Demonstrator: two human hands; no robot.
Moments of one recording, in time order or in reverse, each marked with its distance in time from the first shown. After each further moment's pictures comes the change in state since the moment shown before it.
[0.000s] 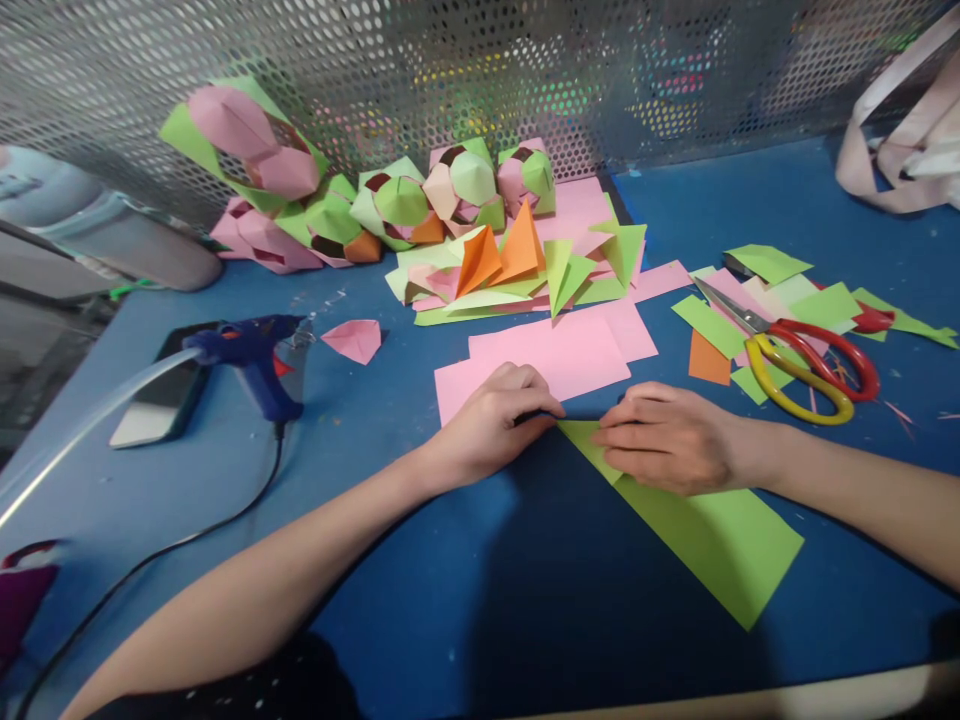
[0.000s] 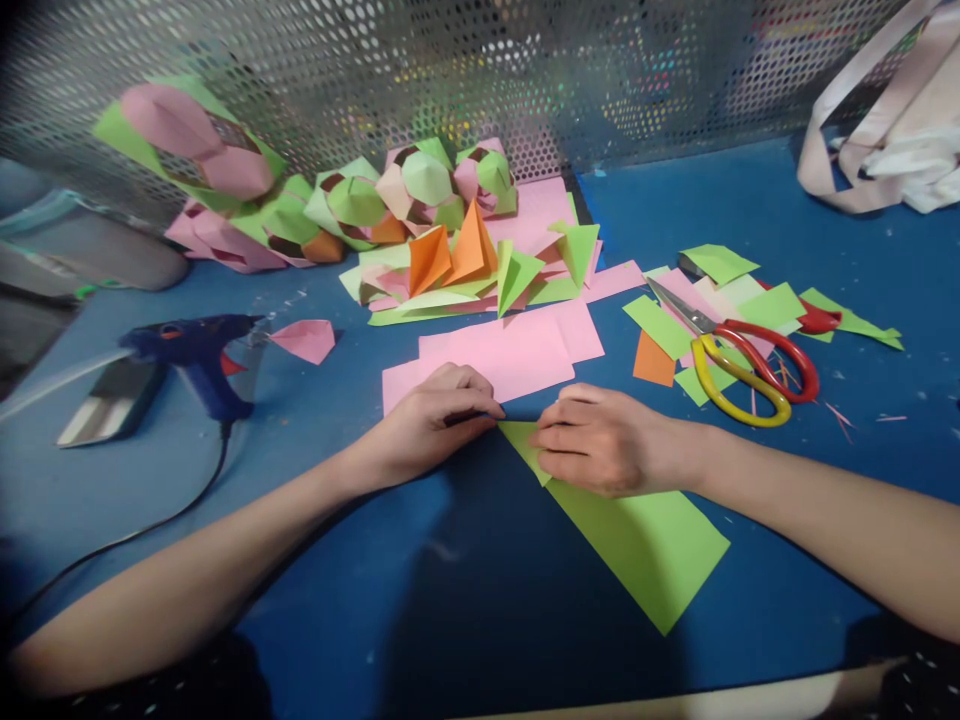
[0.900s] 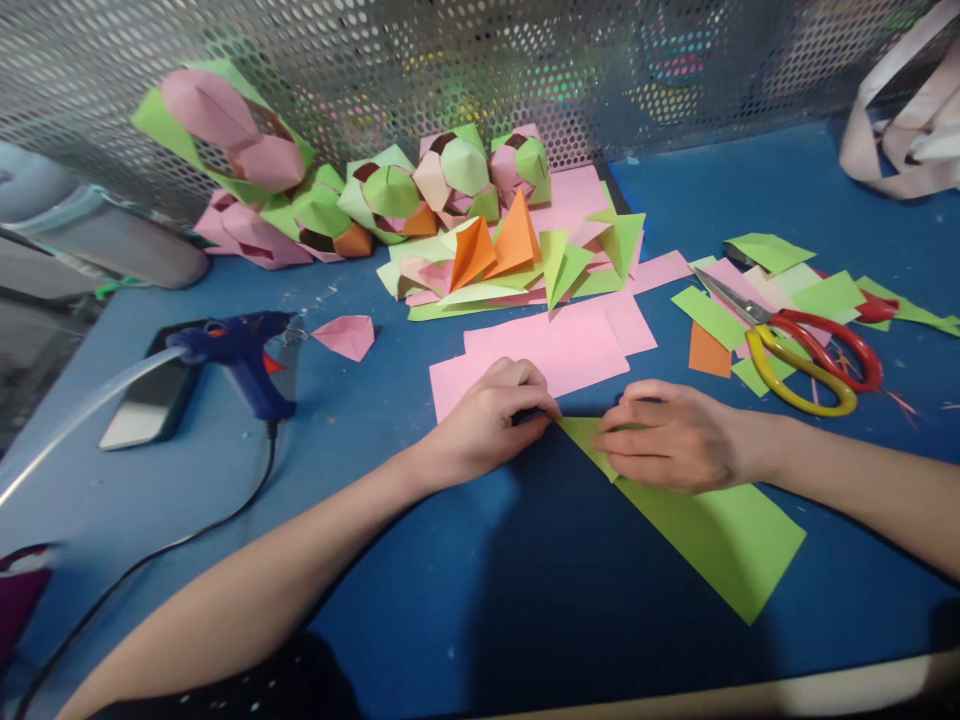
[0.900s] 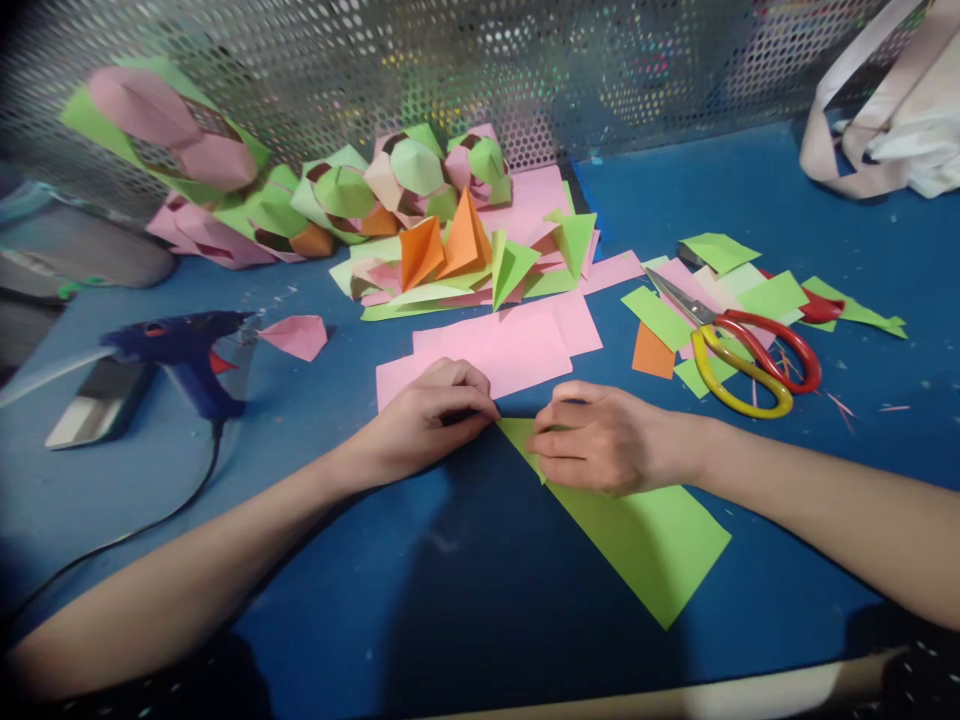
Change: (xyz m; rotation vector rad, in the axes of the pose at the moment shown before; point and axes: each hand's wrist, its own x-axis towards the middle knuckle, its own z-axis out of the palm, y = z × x) left_hand 0.002 0.004 -0.003 0.037 -0.040 -0.012; right_hand 0.002 -0.002 -0.004 -0.131 0.021 -0.141
